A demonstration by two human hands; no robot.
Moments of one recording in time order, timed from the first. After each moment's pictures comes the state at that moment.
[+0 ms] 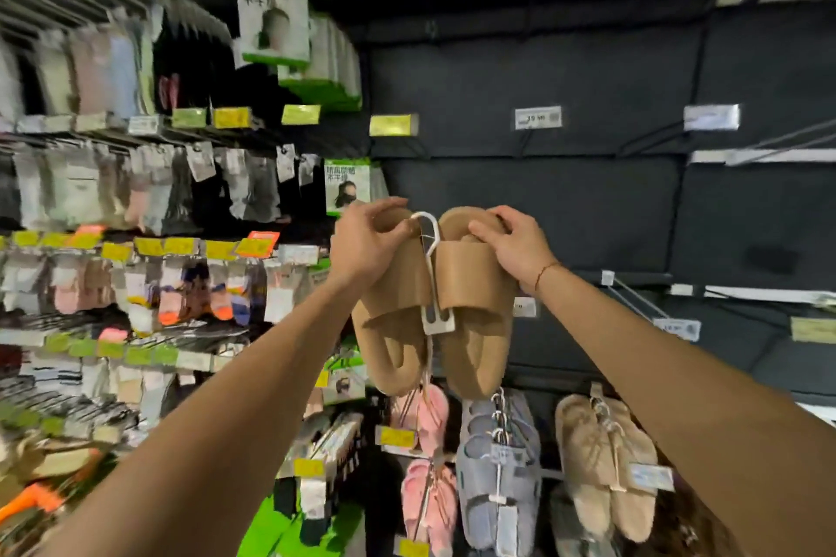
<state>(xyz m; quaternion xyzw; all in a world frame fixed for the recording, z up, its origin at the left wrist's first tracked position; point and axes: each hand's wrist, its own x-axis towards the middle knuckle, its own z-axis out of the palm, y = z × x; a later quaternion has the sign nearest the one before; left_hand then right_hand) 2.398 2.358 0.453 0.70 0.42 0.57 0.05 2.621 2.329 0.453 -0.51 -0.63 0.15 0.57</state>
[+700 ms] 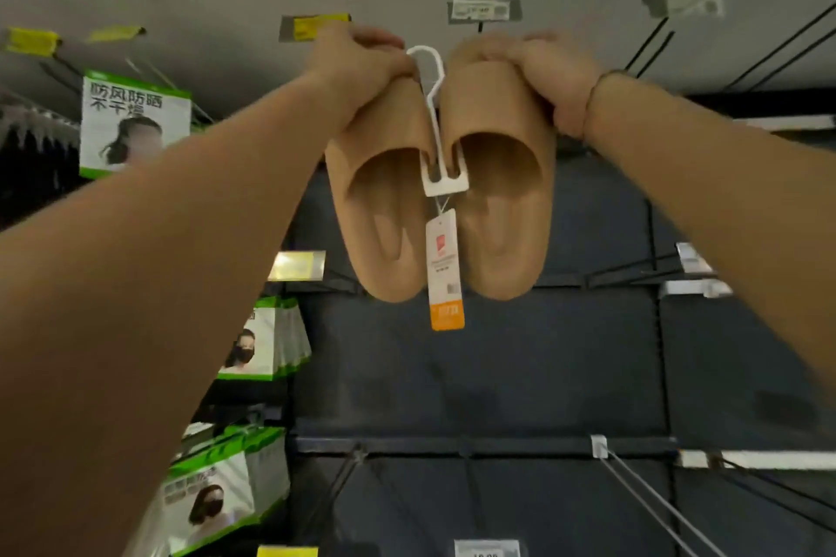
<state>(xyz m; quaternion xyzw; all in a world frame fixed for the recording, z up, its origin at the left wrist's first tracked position) 2.530 2.469 0.787 0.68 0.29 0.67 0.09 2.729 2.413 0.781 -0.41 -0.61 0.05 0.67</state>
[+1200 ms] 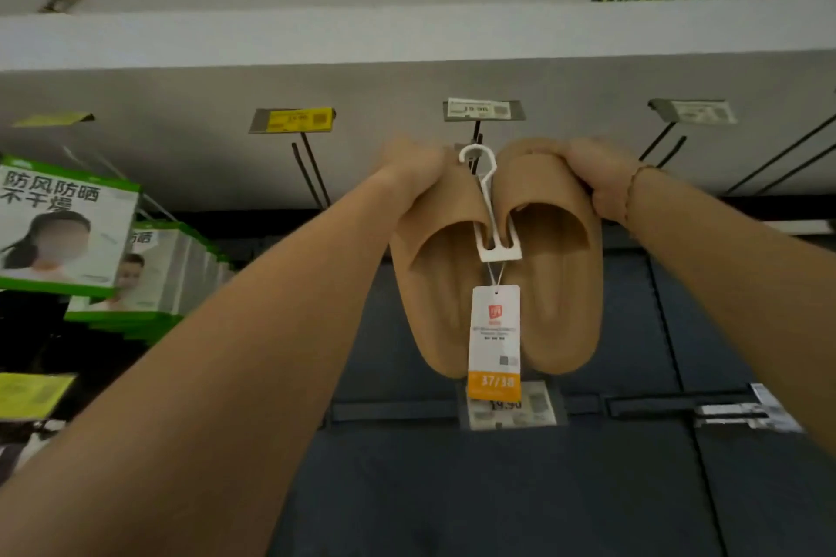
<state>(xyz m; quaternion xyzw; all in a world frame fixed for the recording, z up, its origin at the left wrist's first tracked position) 2.615 2.558 0.849 0.70 0.27 0.65 0.12 2.823 2.508 0.855 -0.44 -0.51 0.07 0.73</state>
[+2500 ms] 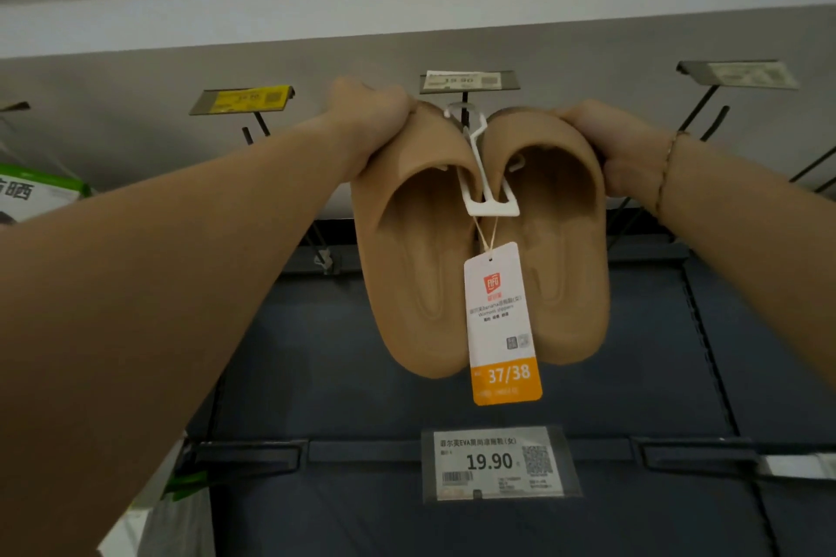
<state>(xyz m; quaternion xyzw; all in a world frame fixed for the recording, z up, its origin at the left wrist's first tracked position) 2.621 2.576 0.878 0.67 0.22 0.71 0.09 2.856 2.538 0.877 -0.38 -0.61 0.11 0.69</state>
